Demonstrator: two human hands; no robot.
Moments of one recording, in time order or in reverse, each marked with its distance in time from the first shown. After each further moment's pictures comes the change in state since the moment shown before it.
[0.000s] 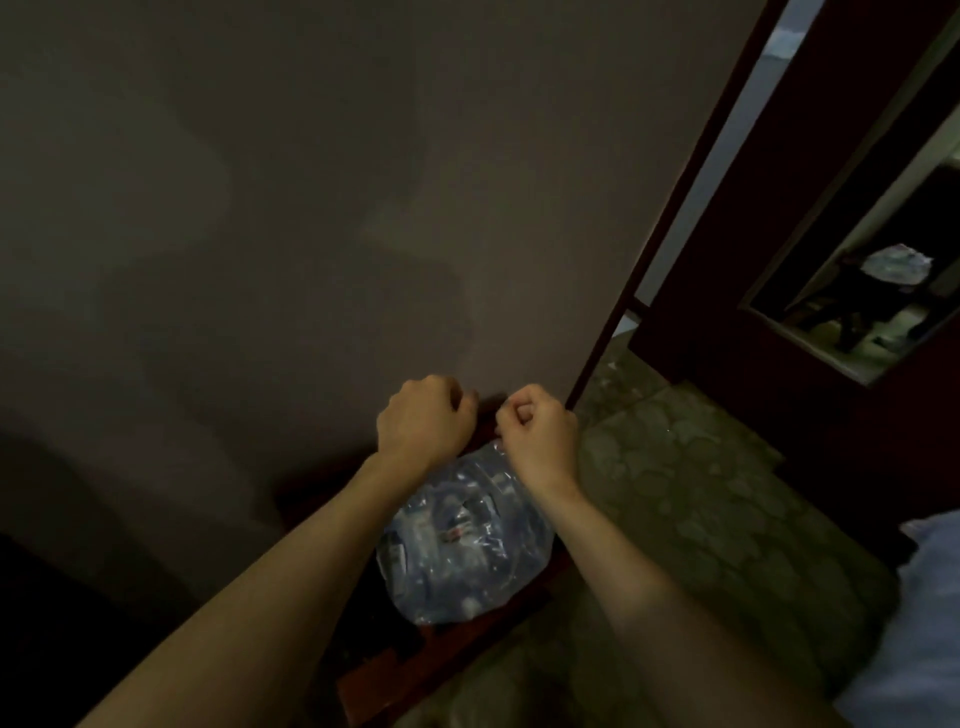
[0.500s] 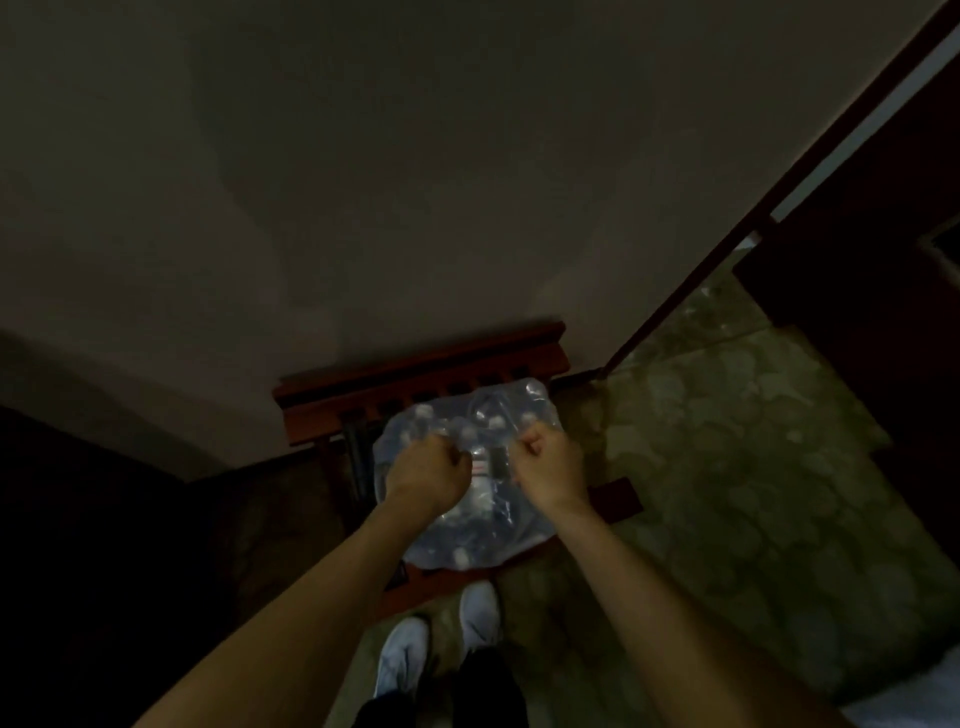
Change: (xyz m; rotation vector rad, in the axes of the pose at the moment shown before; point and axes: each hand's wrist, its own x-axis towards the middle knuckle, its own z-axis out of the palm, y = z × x) left_hand 0.029 -0.087 0.181 -0.023 -0.343 -0.384; right_hand 0.057 0.166 0.076 -0.085 -0.491 0.273
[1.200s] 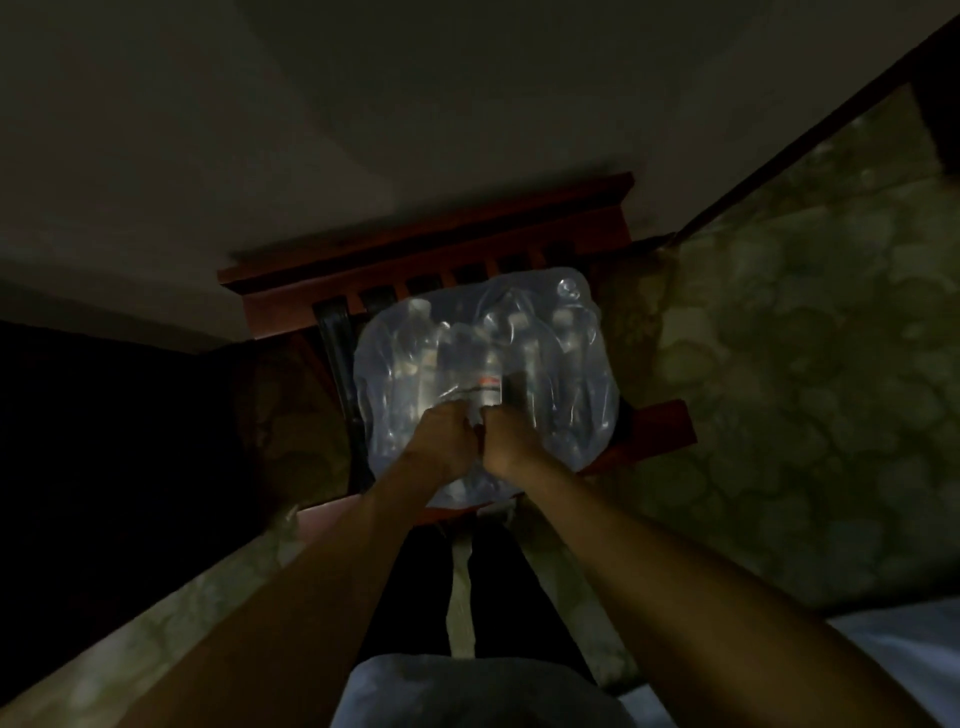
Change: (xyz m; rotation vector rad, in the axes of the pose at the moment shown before) left_hand 0.079 -0.024 0.112 -0.094 -0.310 -0.283; right_hand 0.086 0.118 0.113 -0.330 -0.642 0.172
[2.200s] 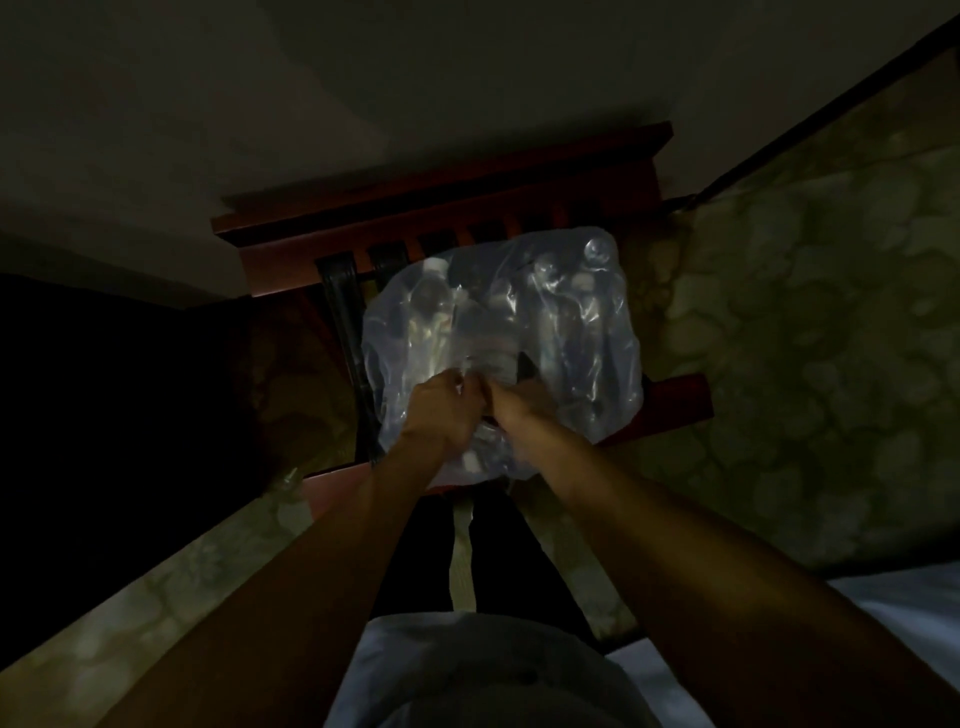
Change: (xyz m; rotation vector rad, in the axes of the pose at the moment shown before) left_hand 0.008 -0.023 0.000 -0.322 0.140 -0.126; right_hand 0.006 -0.020 0.002 0.479 0.108 0.345
